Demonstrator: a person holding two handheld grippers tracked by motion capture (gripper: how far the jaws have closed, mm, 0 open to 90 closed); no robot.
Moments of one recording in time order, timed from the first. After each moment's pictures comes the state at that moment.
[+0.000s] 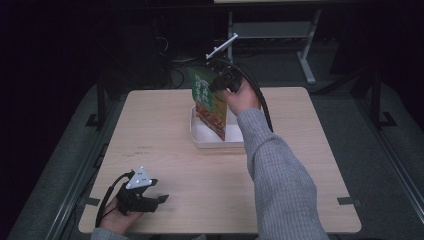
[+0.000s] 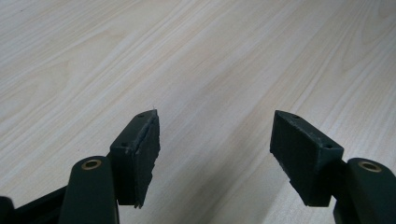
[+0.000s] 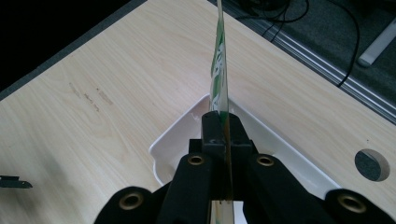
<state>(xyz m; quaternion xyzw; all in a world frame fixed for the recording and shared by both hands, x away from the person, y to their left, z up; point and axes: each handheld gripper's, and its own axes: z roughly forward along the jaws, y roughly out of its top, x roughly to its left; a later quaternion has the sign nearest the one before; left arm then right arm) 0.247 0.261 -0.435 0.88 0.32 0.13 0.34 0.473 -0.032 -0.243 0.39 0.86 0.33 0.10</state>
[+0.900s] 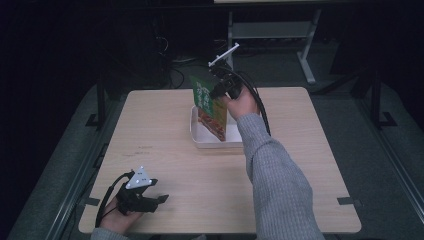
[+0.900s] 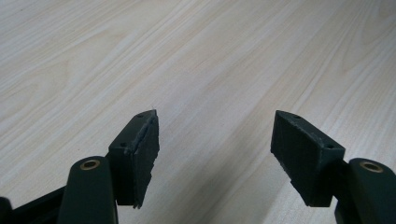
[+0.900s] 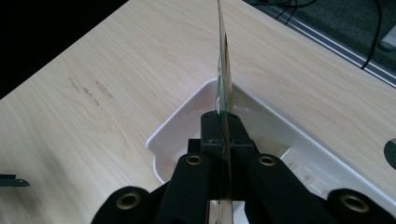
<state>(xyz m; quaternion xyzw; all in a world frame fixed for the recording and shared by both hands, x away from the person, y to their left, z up) 0.247 0.261 -0.435 0.87 0.32 0.13 0.34 0.481 -0.034 -0.271 0.40 0.86 0.32 0.07</state>
